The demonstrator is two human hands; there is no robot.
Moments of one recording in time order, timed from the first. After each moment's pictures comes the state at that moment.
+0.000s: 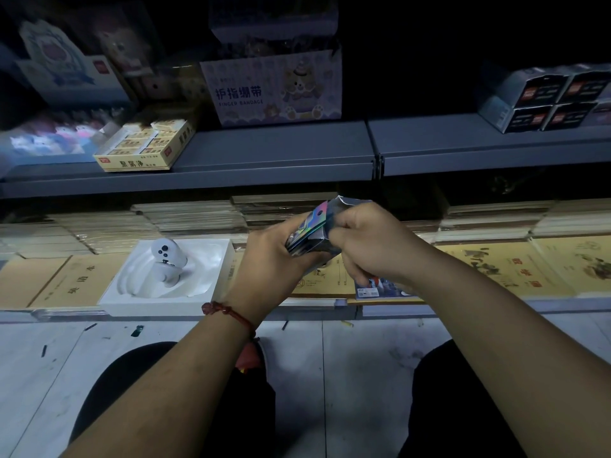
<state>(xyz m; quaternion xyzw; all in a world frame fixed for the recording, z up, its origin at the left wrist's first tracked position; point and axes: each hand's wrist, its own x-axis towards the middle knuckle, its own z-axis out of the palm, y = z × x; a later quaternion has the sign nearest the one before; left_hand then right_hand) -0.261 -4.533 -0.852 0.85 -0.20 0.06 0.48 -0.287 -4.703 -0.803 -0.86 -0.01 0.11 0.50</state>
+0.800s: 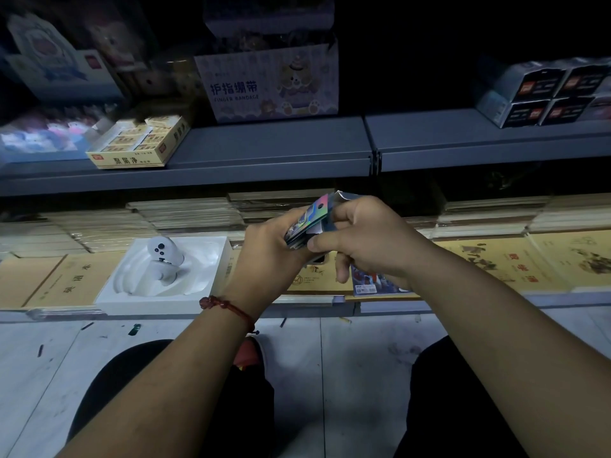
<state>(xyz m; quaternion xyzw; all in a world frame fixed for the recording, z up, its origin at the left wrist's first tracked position) -0.256 -4.534 -0.852 0.84 -0.24 0.09 0.47 -0.289 -4.699 -0.797 -0.80 0.01 0.12 0.58</state>
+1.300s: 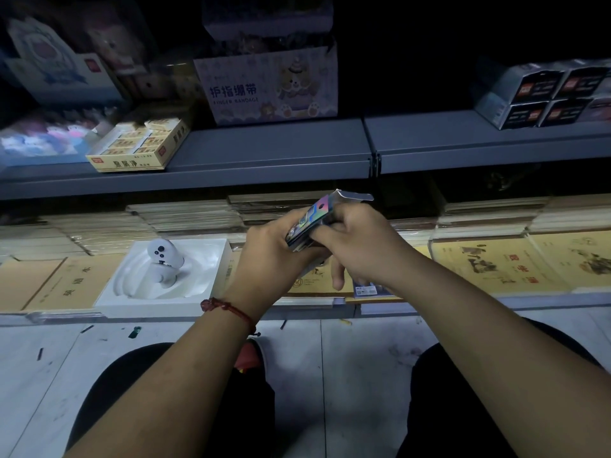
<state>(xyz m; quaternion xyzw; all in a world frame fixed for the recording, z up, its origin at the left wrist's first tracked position) -0.255 -4.537 -0.852 0.85 -0.21 0.08 0.48 -0.285 -4.690 -0.809 -0.85 -0.01 0.07 0.52</state>
